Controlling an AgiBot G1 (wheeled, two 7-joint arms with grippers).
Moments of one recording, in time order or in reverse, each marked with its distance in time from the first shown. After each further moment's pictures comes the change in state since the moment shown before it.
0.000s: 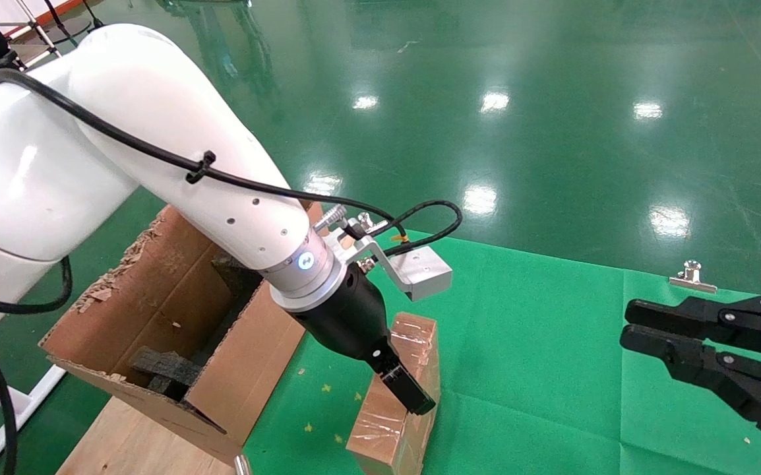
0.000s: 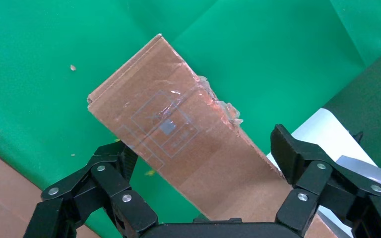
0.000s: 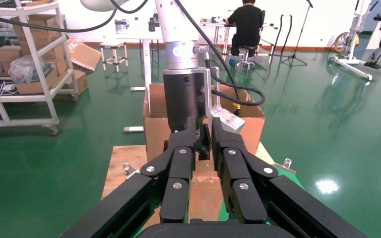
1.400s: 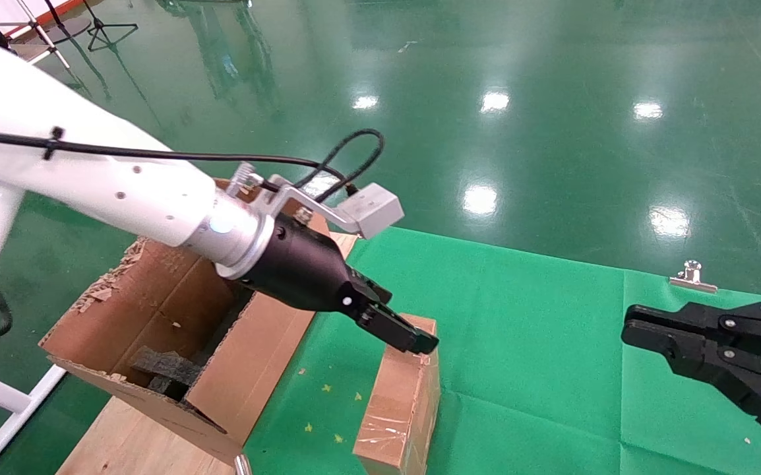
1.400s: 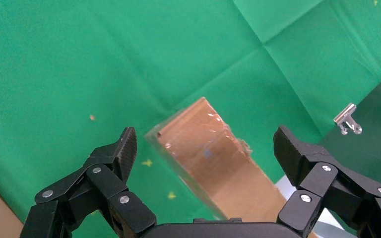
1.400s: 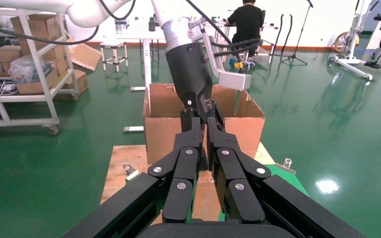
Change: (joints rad) left arm 0.196 -0.164 -0.428 0.008 -0.027 0.003 0.140; right arm 0.000 0.000 0.000 0.000 0.000 0.000 0.000
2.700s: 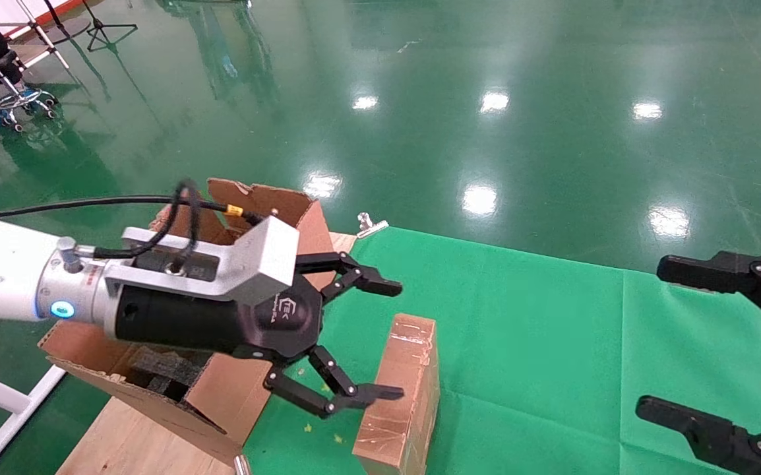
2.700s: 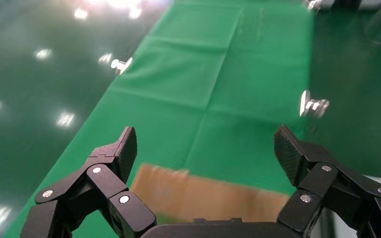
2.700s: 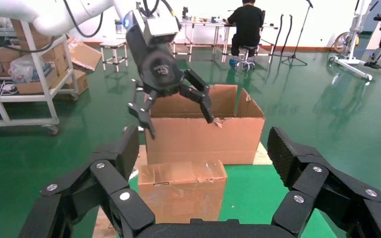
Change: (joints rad) left arm 0.464 -0.298 -0.403 -0.001 -0.586 -0.080 1.073; right arm 0.000 0.000 0.000 0.000 0.000 0.000 0.000
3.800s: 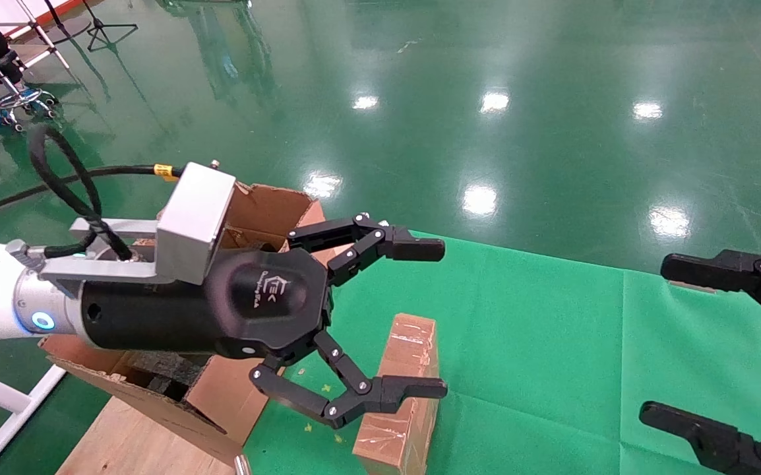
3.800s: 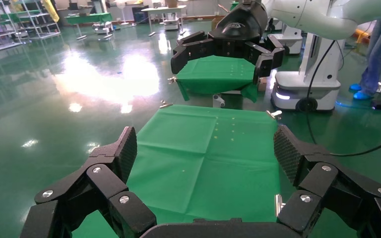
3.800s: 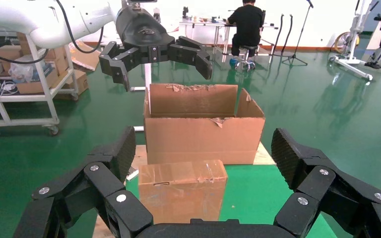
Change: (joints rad) left arm 0.122 0.062 -0.103 0.051 -0.270 0.016 0.120; right arm 0.000 0.000 0.000 0.000 0.000 0.000 0.000
